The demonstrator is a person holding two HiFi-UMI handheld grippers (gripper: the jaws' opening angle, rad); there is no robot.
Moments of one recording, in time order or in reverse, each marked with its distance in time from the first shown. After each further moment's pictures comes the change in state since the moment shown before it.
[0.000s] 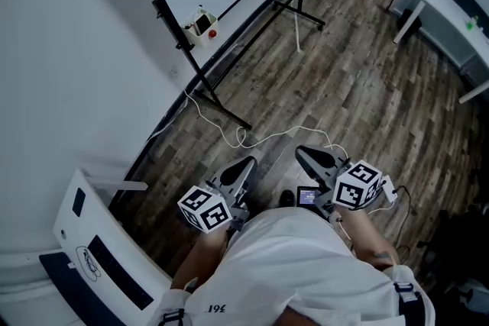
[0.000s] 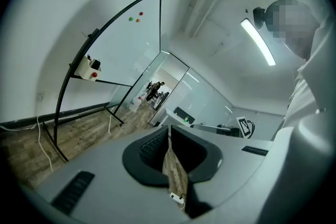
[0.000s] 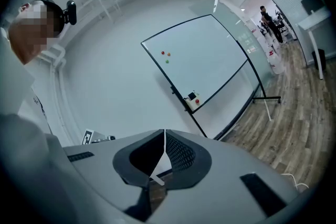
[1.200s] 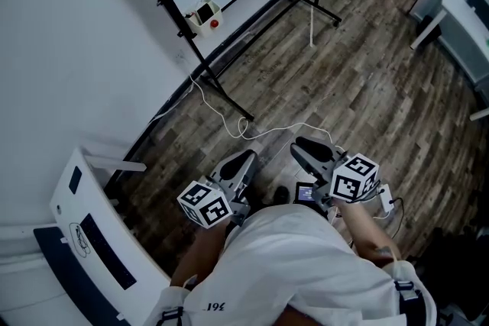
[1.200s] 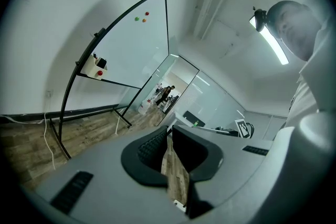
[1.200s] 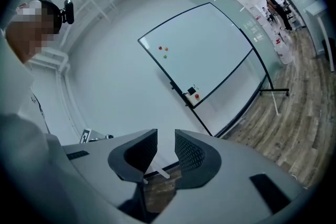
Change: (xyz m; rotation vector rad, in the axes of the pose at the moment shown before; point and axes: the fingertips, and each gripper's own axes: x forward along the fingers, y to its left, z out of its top) left arm 0.048 0.001 -0.007 -0.038 -0.049 0.119; right arm 0.005 -0.054 0.011 0.035 0.081 0.096
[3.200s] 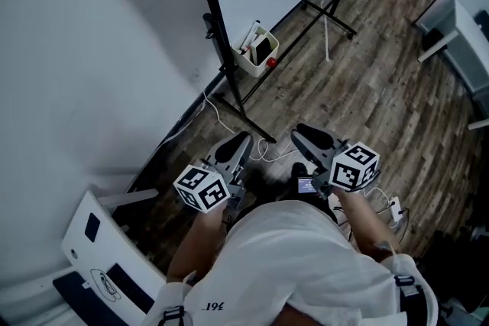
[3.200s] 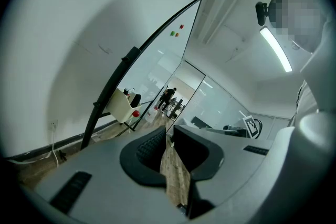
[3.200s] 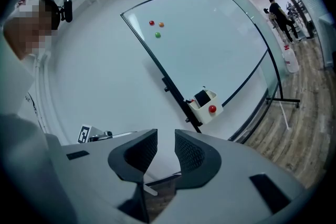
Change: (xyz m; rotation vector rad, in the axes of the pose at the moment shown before) left arm 0.013 0.261 0.198 0.042 -0.010 -0.004; right arm 0.291 -0.031 0.100 -0.053 0.009 -0.084
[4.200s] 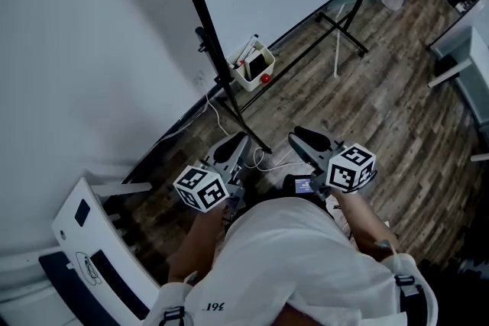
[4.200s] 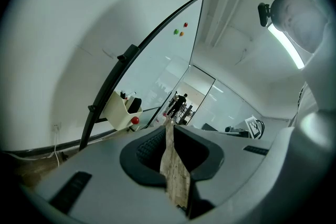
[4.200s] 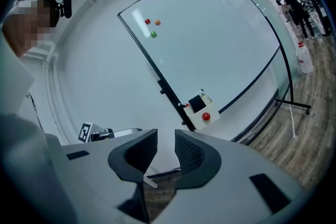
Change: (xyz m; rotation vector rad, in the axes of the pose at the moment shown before) left arm 0.059 -0.003 0.008 -0.014 -0.075 0.117; right arm -0.003 -0.056 0.035 -0.038 0.082 0.101
